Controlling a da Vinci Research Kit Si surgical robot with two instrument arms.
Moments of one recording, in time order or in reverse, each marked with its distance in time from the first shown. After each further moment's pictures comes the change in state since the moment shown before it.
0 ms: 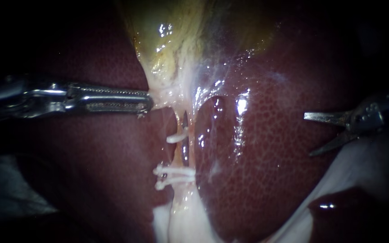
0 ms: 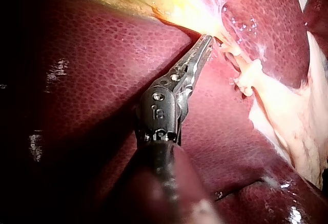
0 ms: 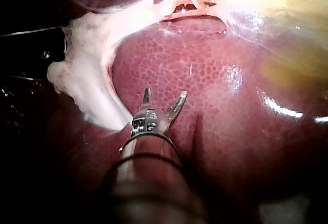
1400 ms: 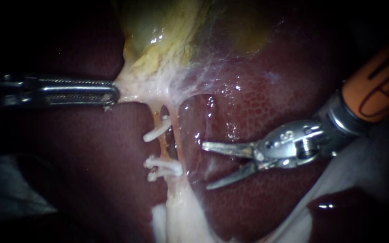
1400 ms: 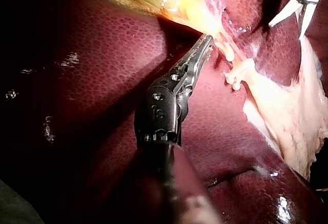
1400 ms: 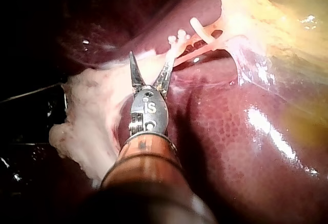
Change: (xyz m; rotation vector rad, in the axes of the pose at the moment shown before) right arm 0.015 -0.004 0.011 0.291 0.432 0.196; left arm 0.004 0.004 -0.008 0.017 0.036 -0.015
